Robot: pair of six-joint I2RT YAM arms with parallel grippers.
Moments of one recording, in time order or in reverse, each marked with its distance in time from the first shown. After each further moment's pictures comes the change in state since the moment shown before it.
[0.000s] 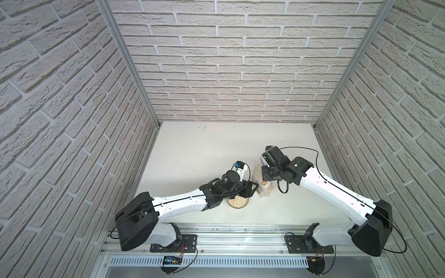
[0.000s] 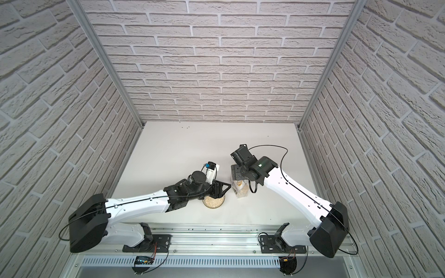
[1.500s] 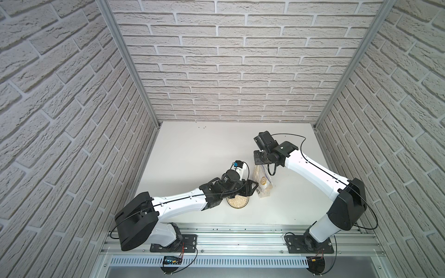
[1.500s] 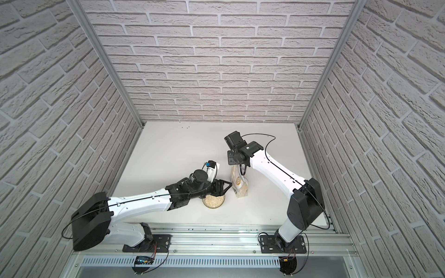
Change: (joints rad) left arm 0.072 -0.099 0.013 -0.260 -0.321 -0.179; right arm 0.102 -0.137 -0.112 -0.101 0.048 0.012
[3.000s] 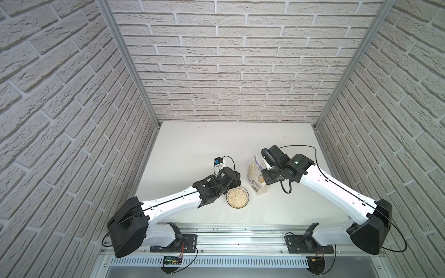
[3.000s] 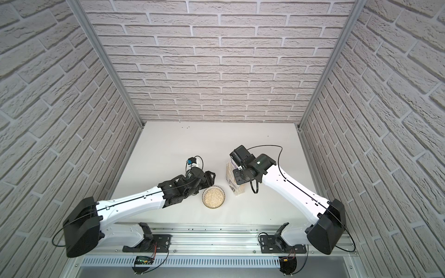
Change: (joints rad) left arm 0.001 0.030 0.024 -0.047 -0.040 -0.061; right arm 0.001 -0.073 -0.026 -0.130 -0.129 -0.127
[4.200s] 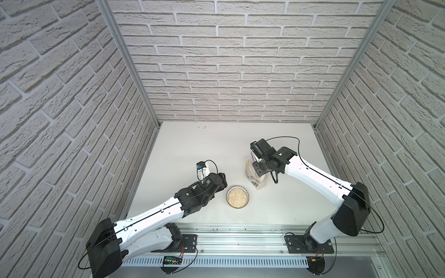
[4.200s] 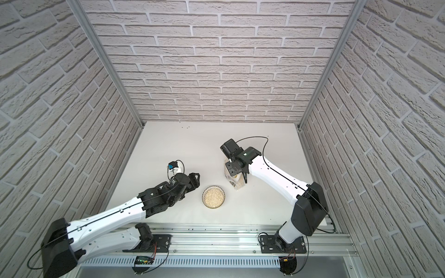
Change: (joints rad) left arm 0.024 -0.281 -0.126 -0.164 -0.172 -0.044; right arm 0.003 0.224 0.142 0.096 0.114 -0.168
